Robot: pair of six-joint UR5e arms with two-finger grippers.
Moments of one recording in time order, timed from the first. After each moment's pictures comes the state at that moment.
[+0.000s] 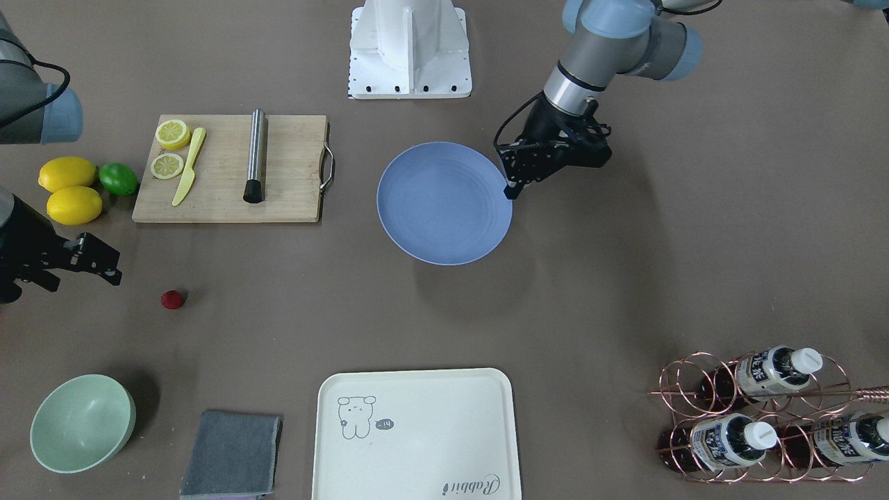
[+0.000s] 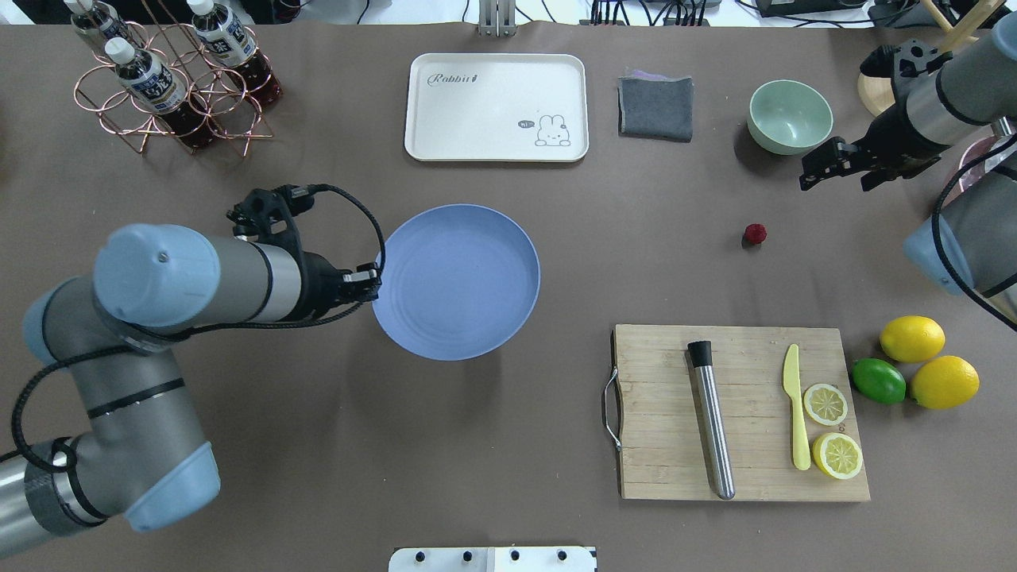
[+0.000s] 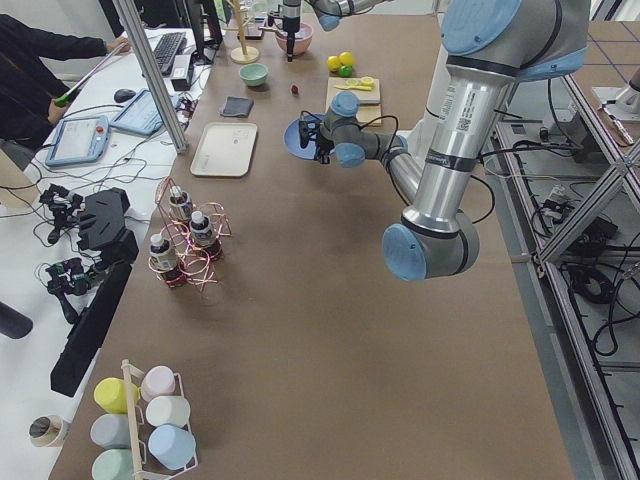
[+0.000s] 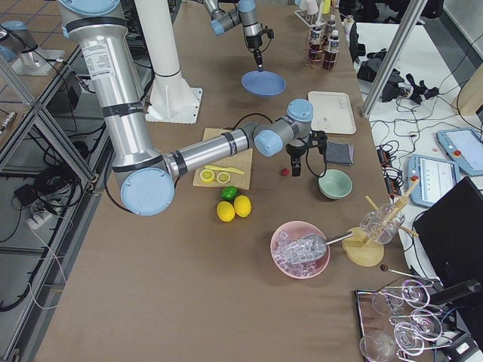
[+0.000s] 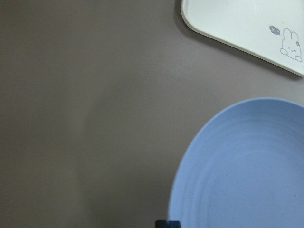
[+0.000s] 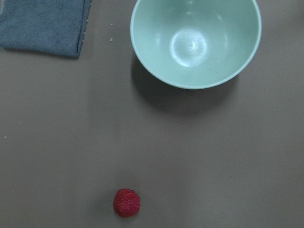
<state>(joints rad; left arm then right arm) -0.50 -1.93 -1.90 -2.02 -1.71 -1.52 1.06 -1.31 1.64 -1.28 2.22 0.75</state>
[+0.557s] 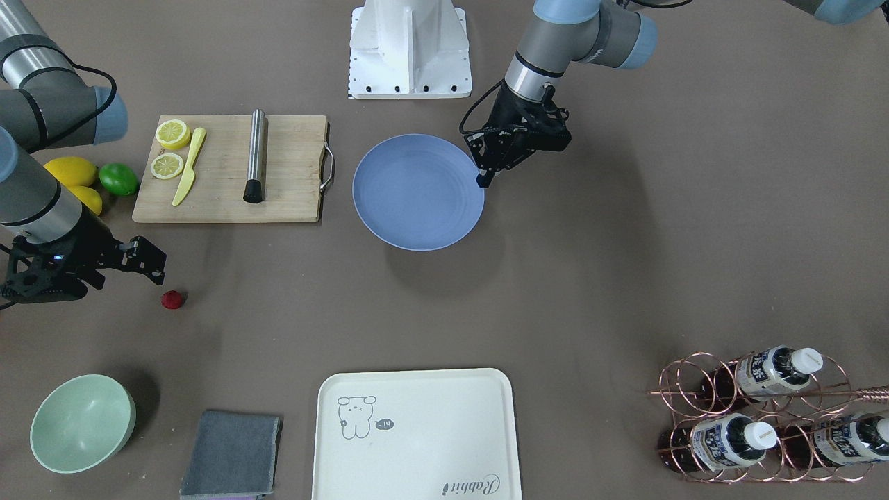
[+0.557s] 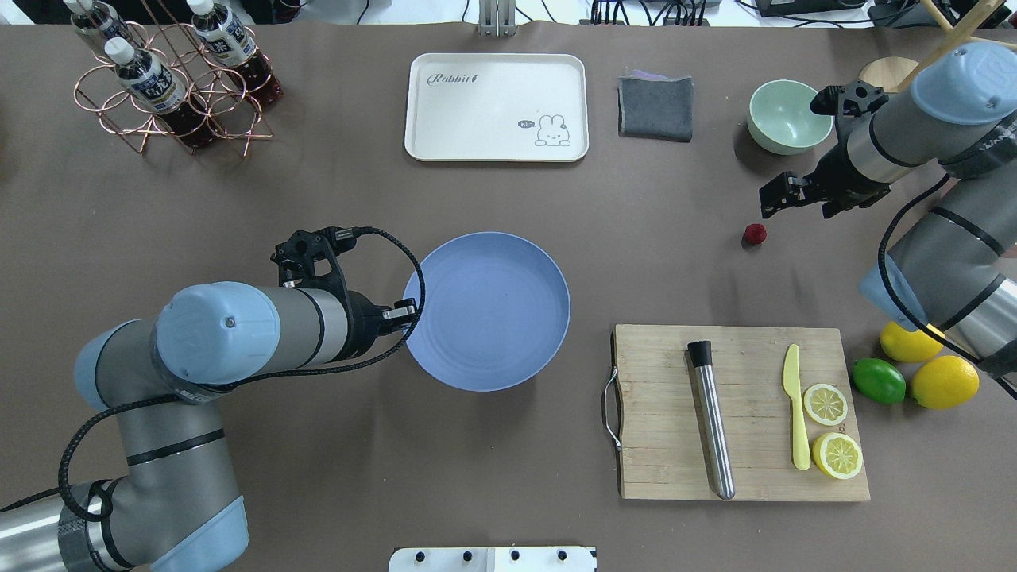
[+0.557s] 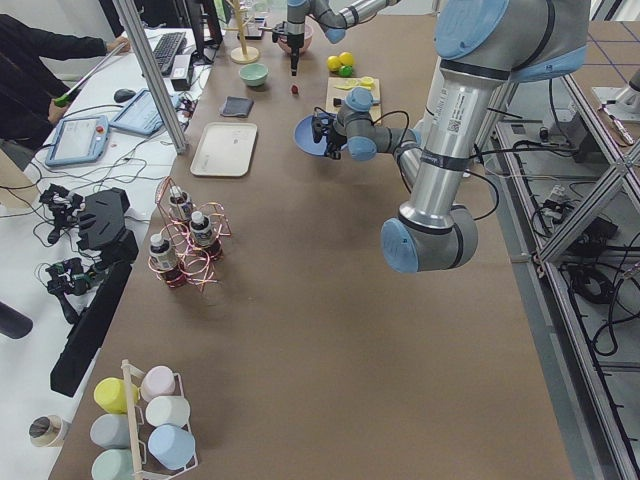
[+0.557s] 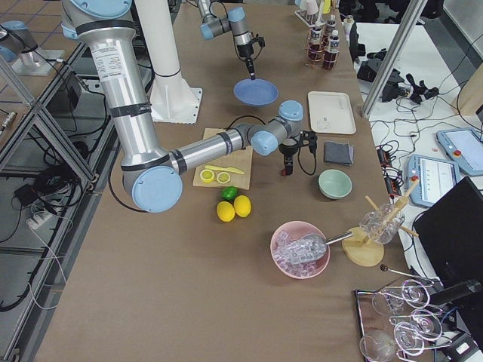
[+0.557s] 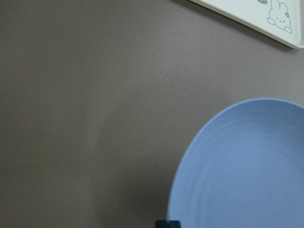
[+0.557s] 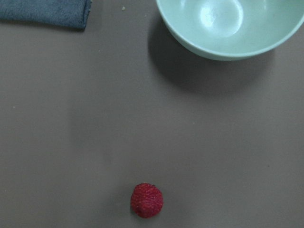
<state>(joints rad) -0.41 -1.96 -1.89 -1.99 -1.61 -1.56 0.95 -1.31 1.63 -1.26 2.13 0.83</state>
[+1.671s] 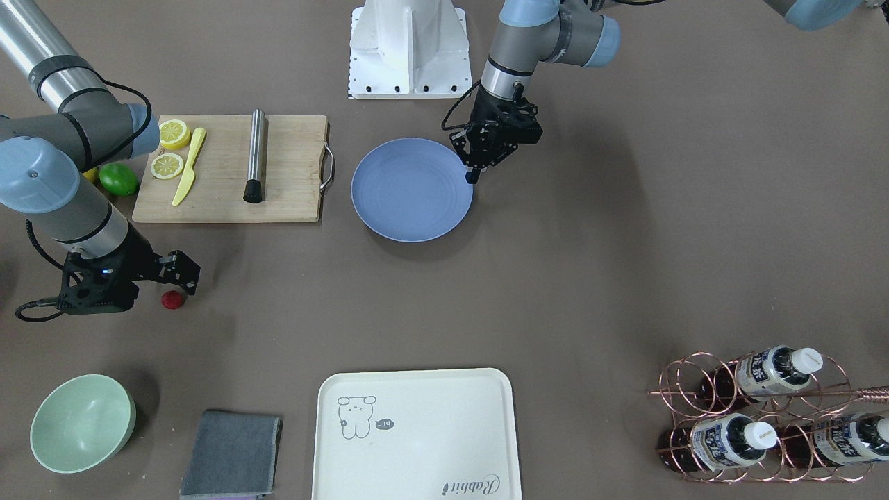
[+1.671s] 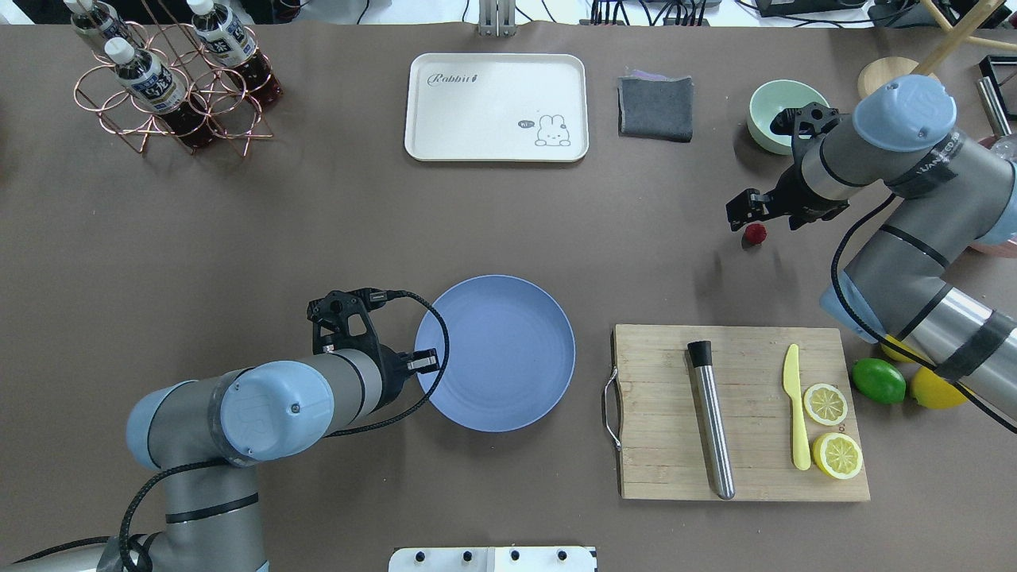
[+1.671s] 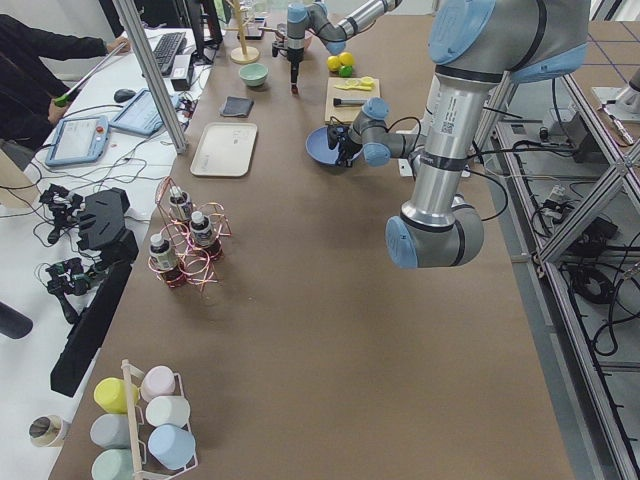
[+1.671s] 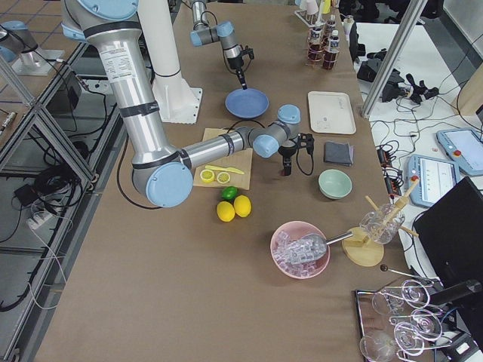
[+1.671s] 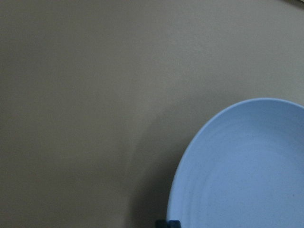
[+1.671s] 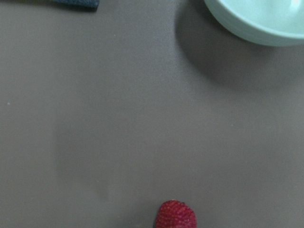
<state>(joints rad) -0.29 -1.98 -1.83 -1.97 -1.45 -1.57 0.89 -1.26 1.53 -1.19 2.08 0.88</state>
